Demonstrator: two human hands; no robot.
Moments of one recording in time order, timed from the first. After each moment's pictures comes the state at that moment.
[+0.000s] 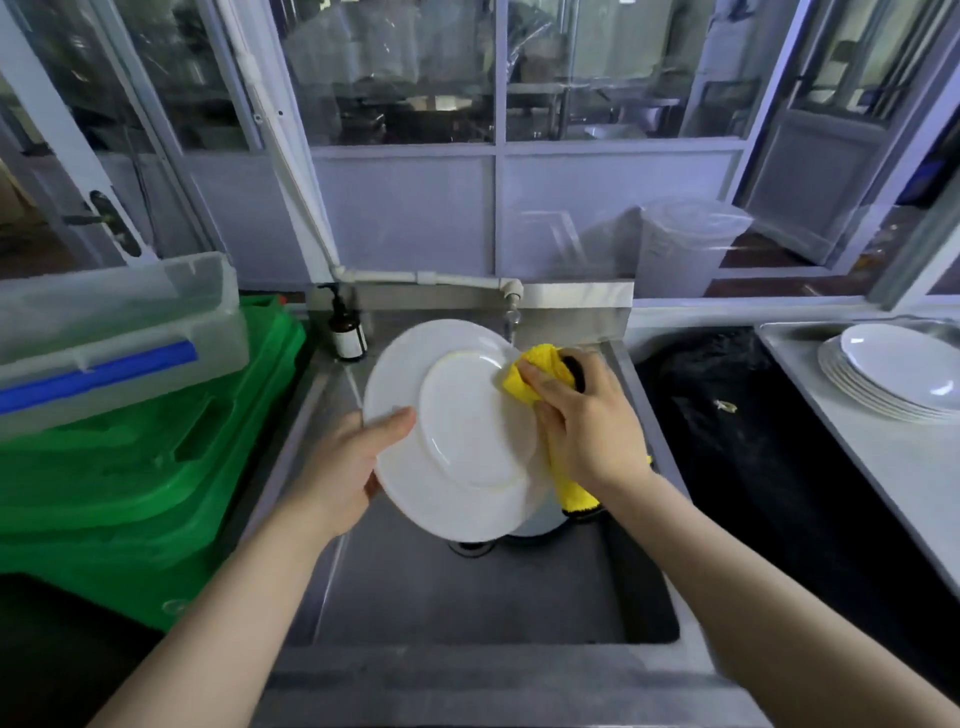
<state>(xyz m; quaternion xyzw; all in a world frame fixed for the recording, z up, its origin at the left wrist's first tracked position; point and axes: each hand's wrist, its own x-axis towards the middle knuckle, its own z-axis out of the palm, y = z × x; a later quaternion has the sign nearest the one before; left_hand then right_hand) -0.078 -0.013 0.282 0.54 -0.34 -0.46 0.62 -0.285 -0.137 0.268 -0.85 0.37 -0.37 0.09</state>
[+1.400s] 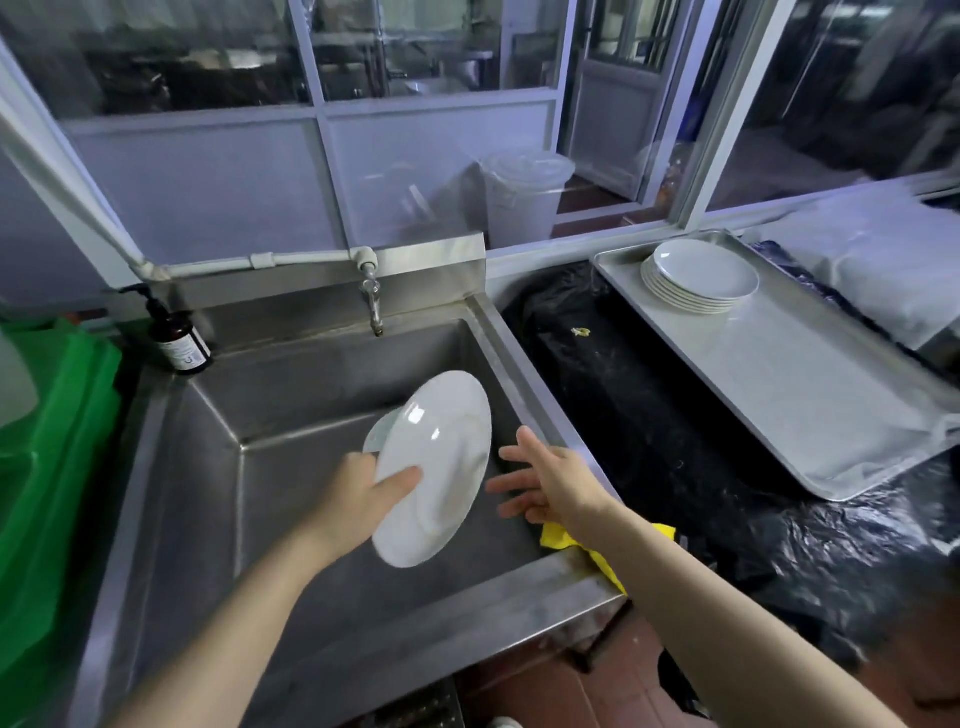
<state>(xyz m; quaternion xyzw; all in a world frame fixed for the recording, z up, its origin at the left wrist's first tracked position) -0.142 -0.031 0.232 0.63 -0.56 -0.43 0.32 -0.371 -0.079 0.194 -0.44 0.58 -0.26 0.64</state>
